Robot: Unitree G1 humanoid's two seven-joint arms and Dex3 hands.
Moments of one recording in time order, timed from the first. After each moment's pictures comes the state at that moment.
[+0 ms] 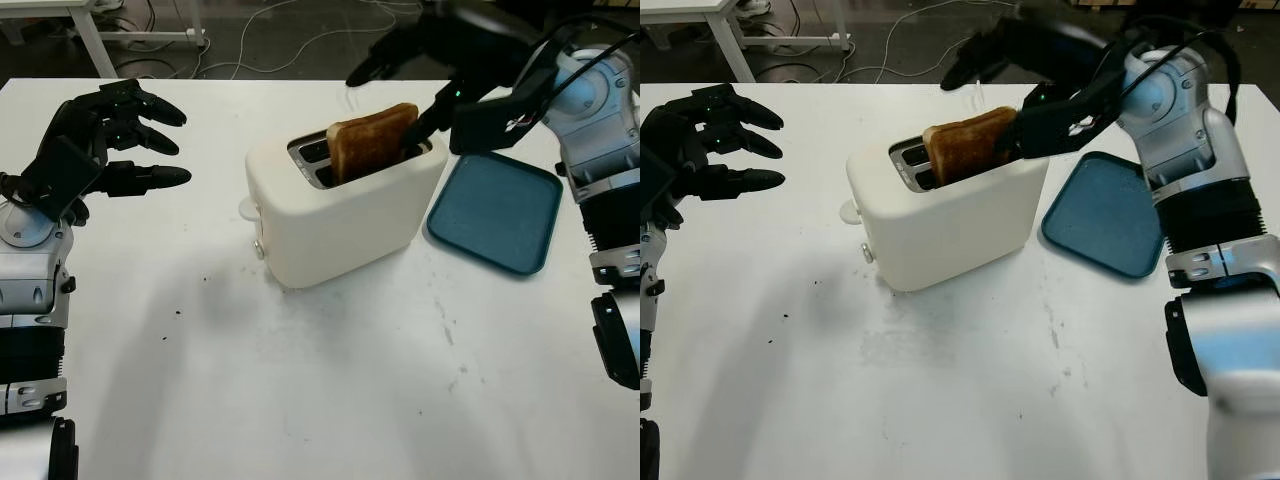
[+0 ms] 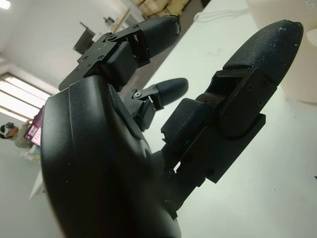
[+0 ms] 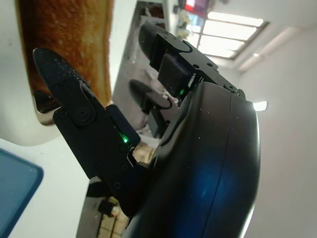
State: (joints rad) left arm -0.49 0.54 0.20 0.17 -0.08 -0.06 -0.35; right arm -1.07 -0.60 0.25 0.52 -0.36 -0.42 0.56
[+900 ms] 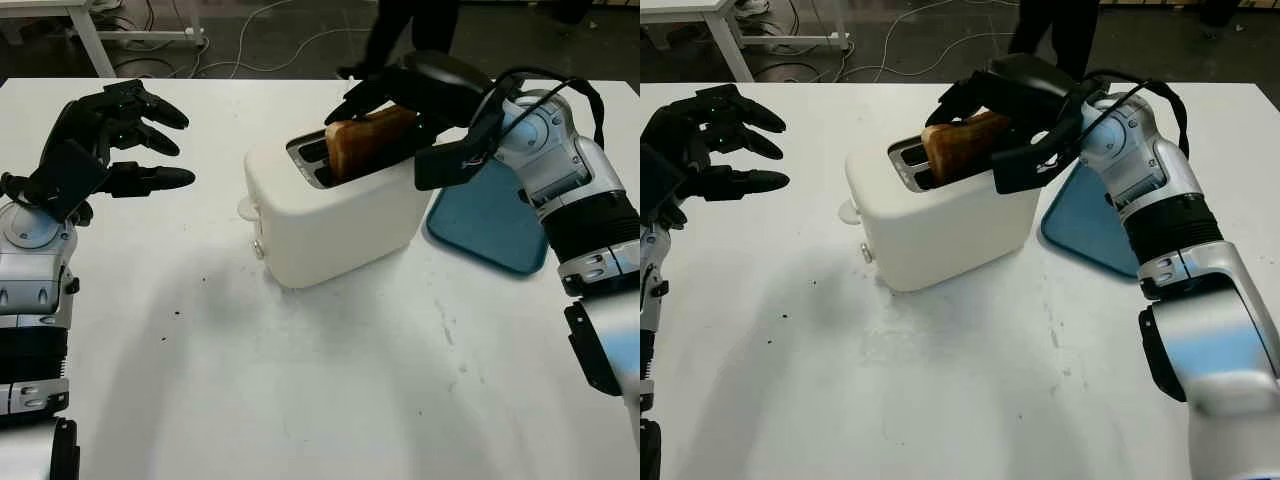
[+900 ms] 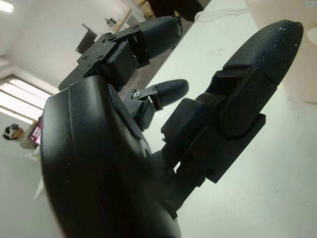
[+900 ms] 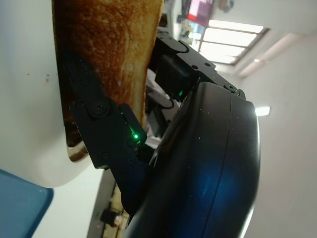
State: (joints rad) left arm -0.49 0.54 0.19 0.17 -0.06 -0.08 -0.33; right arm -1.06 -0.53 0.31 0.68 -0.45 -0.54 0.41
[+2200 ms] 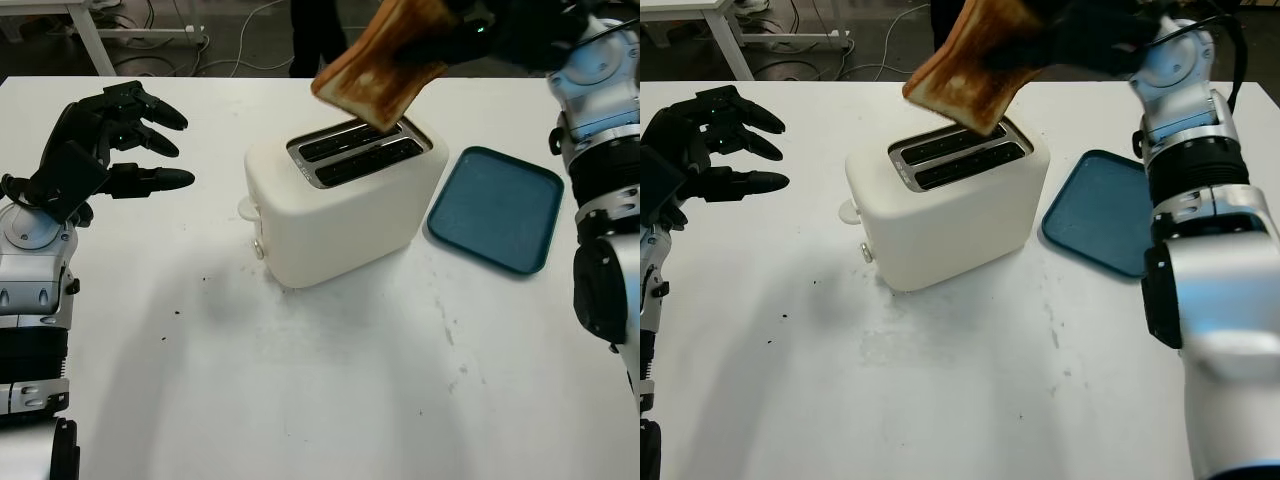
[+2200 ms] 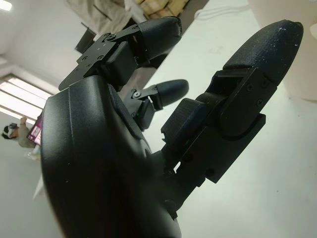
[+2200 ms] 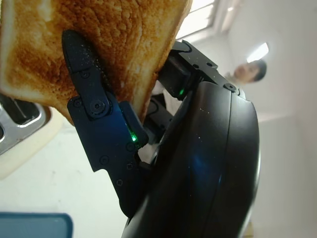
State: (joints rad) left arm -0.49 0.54 0.19 0.19 -0.06 -0.09 -0.33; right arm -1.31 -0.51 0.02 1.09 -0.12 -0.53 0.53
